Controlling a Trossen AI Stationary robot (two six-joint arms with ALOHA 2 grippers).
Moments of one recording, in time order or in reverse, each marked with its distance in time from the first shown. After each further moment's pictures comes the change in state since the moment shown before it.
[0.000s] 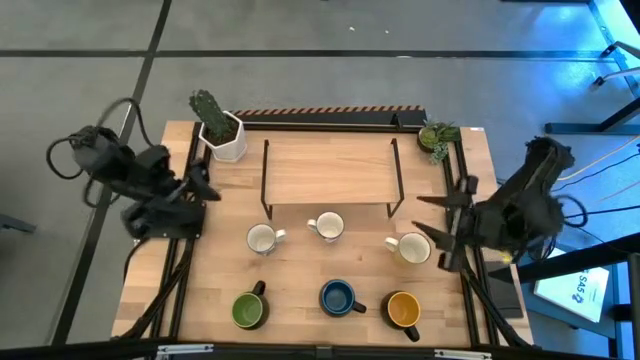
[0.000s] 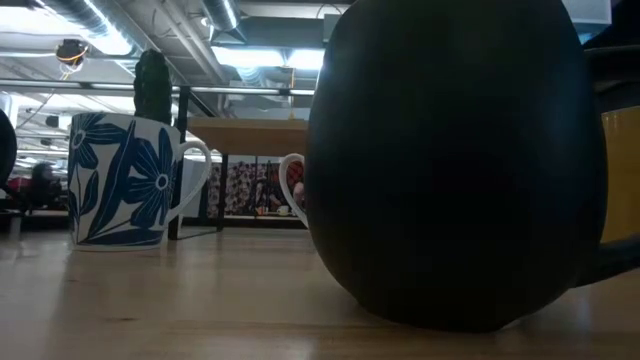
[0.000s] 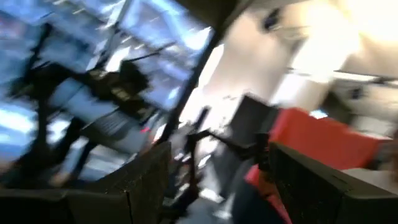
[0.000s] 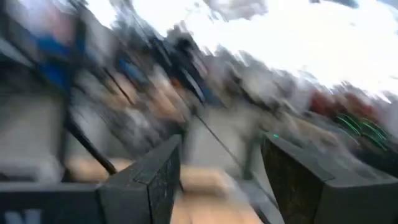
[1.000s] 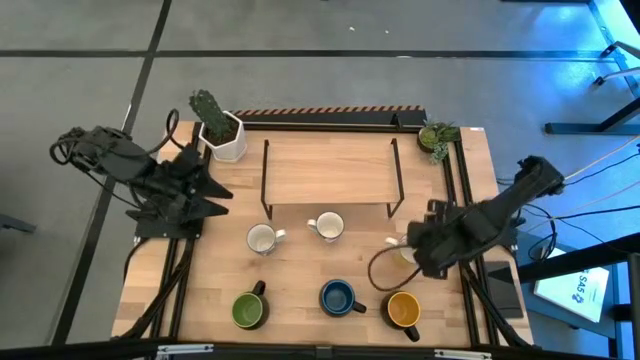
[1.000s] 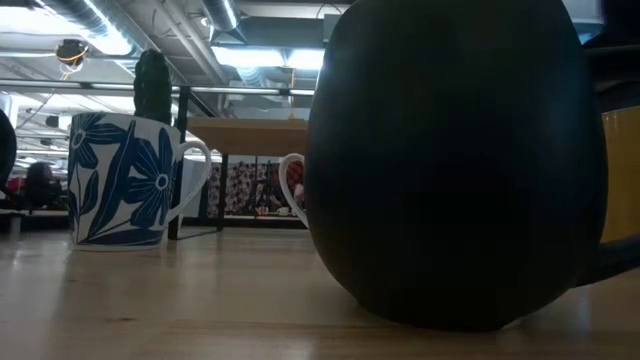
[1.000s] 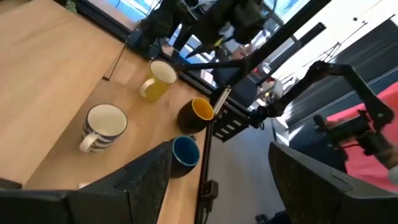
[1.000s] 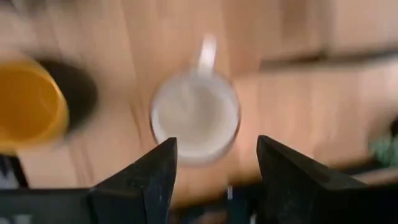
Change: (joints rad) left arm 0.169 0.160 0.323 -0.866 0.009 -0.432; right arm -0.224 0.371 0.332 -1.953 -0.740 1.321
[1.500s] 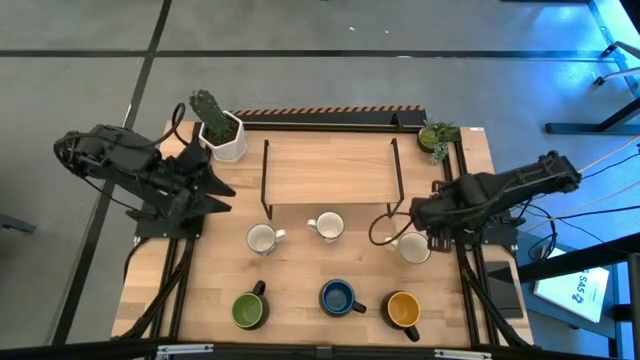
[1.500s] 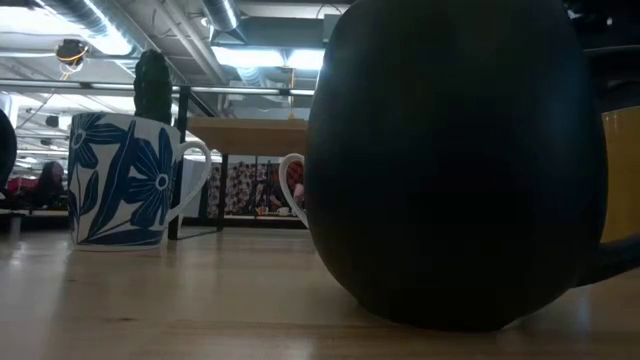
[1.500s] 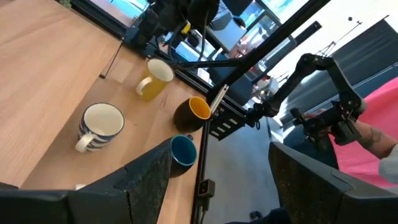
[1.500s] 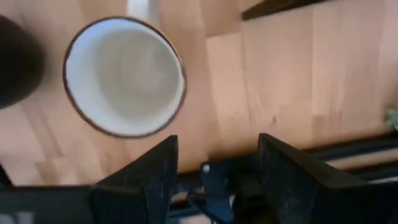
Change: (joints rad) left arm 0.108 -0.001 -0.001 0.014 0.123 0.029; right arm -0.279 -0.197 -0.250 0.097 -0.115 -0.277
